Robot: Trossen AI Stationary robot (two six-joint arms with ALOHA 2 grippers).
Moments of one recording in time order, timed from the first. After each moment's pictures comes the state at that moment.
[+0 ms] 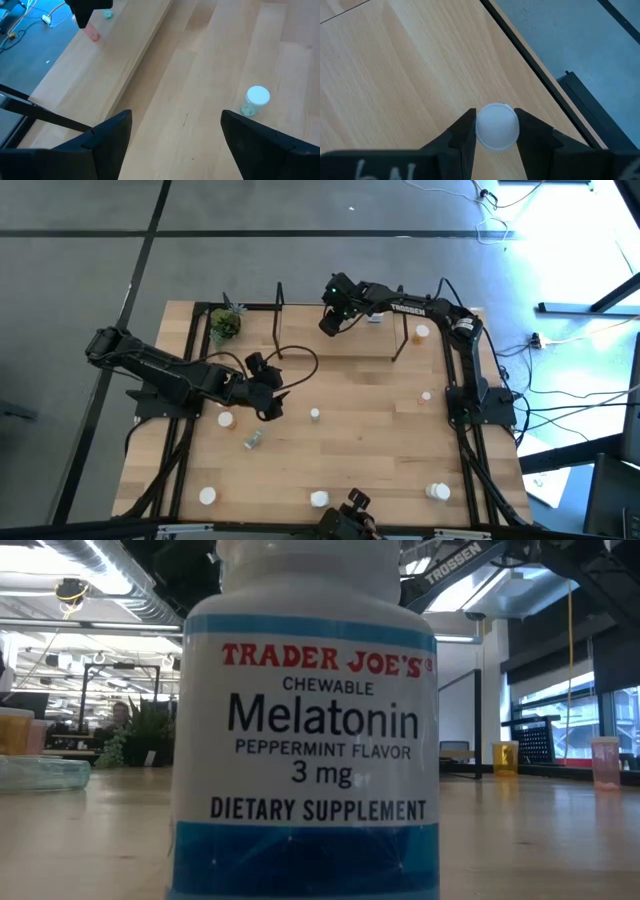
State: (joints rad) left arm -0.25 1.26 0.91 -0.56 -0.64 -0.39; right arm -0.55 2.07 1.65 -0.55 0.05 0.02
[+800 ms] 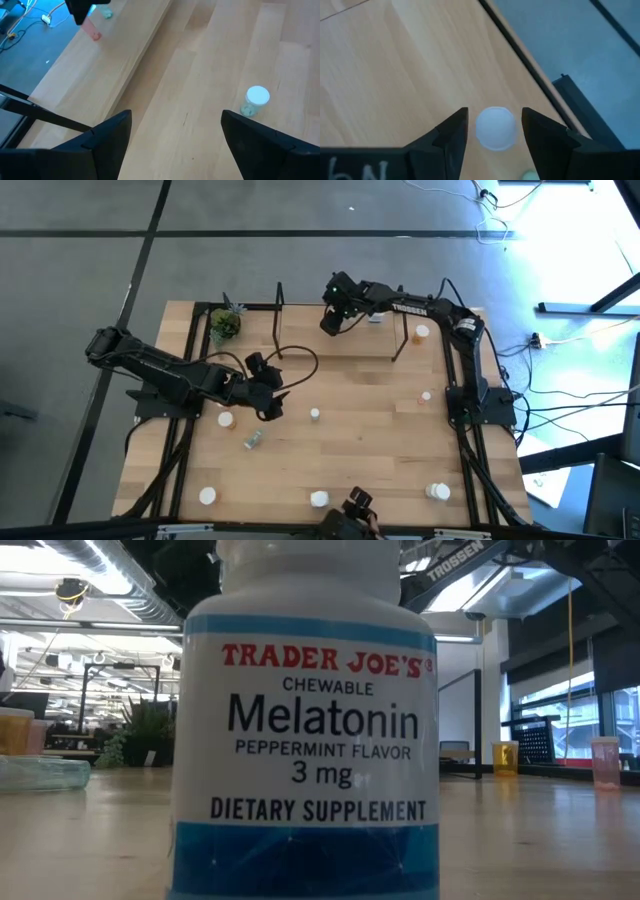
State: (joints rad) left arm -0.25 1.26 0.91 -0.56 -0.64 -0.39; right arm -0.55 2.05 1.65 -0.54 0.09 -0.01
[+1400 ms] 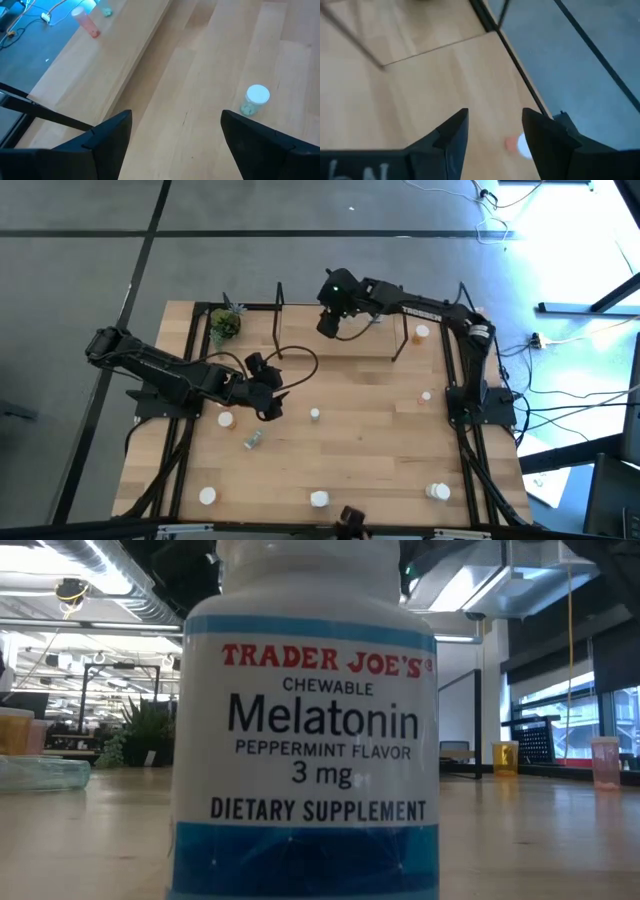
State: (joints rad) left arm -0.25 1.26 0.91 -0.56 -0.64 -0.40; right arm -0.44 1.92 1.72 -0.62 0.08 -0.09
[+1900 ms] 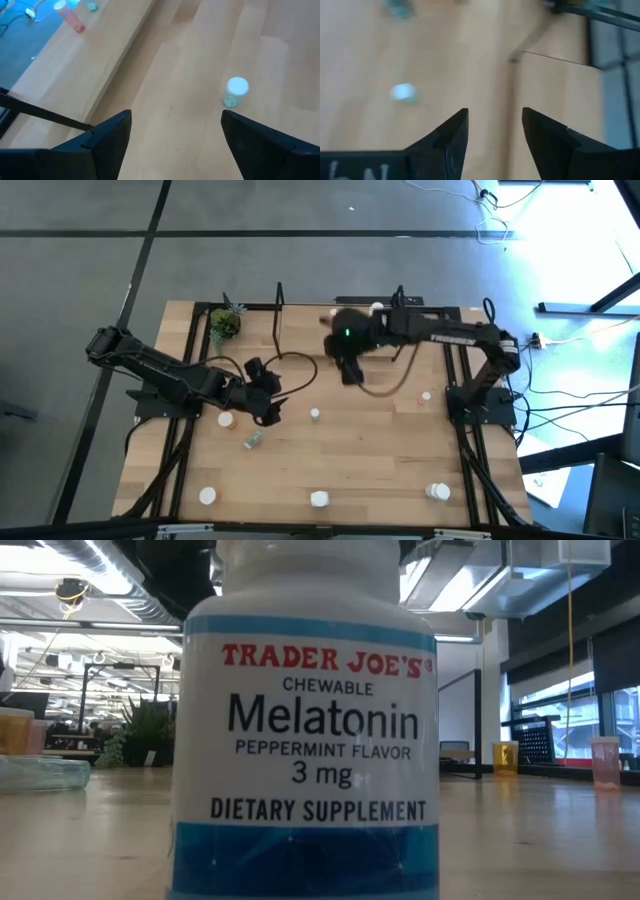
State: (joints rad) left arm -0.30 1.26 0.91 -0.58 -0.61 -0.45; right arm -0.09 1.73 1.72 -0.91 -0.02 -0.34
